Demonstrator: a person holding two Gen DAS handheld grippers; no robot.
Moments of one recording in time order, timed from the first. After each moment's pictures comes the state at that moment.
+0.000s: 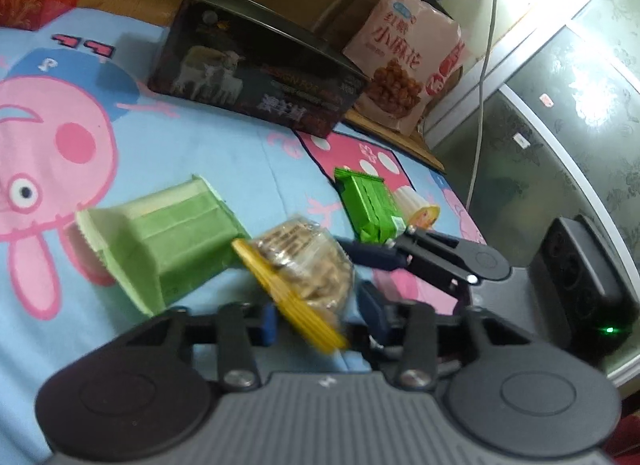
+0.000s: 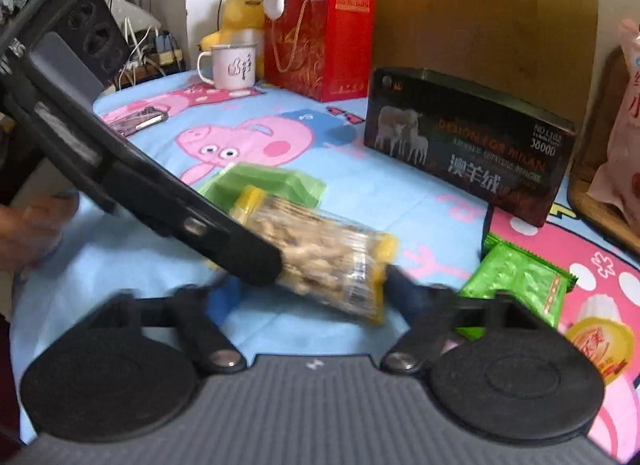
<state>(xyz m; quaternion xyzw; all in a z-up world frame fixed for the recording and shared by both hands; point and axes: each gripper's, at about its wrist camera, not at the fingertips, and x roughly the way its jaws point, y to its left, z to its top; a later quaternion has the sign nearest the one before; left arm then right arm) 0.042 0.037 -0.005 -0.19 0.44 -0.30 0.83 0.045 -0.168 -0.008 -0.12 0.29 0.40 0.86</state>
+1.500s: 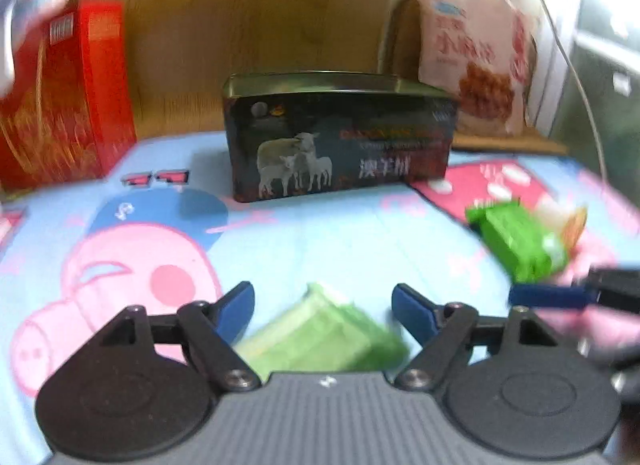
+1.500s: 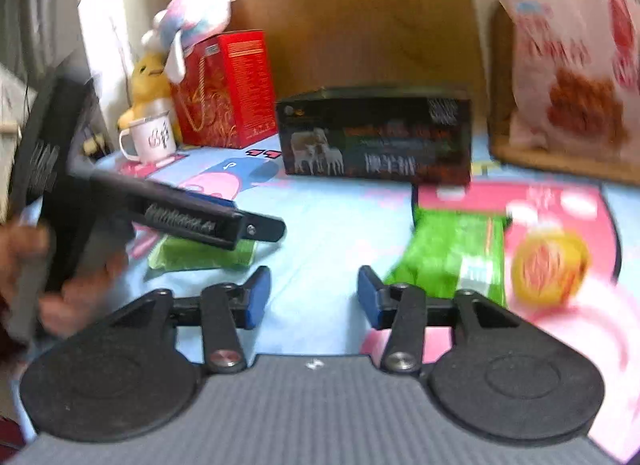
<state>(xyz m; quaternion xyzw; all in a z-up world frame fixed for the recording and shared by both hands) 0.061 0.002 -0.005 0.05 0.35 -0.12 0.93 0.051 -0.201 -0.005 0.04 0.29 0.28 0.91</state>
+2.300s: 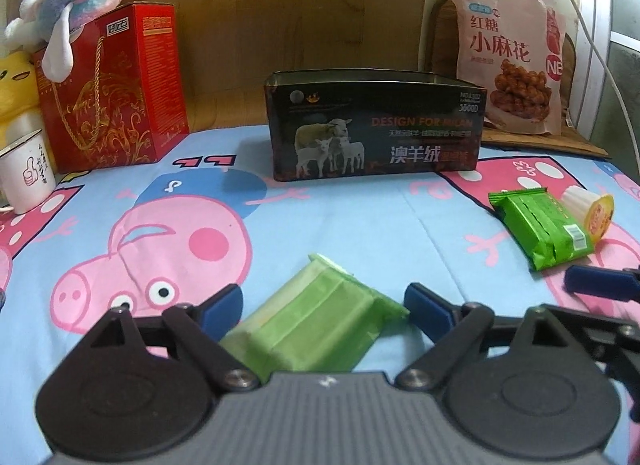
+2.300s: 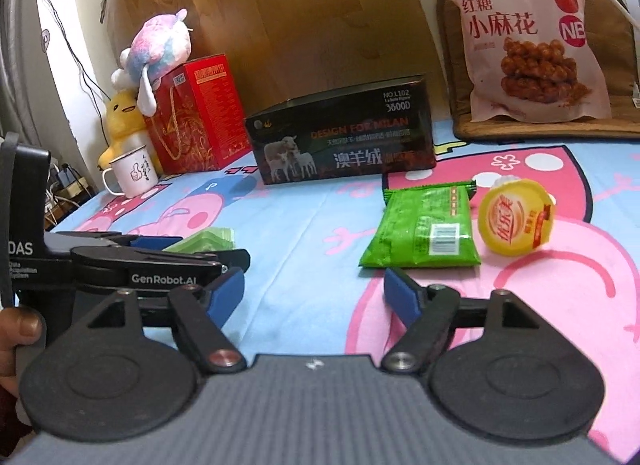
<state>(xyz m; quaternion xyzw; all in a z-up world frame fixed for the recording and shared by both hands) 0.039 -0.003 -0.006 0.04 0.35 -0.04 0.94 0.023 -0.203 -0.005 0.07 0.27 0.23 0.93</state>
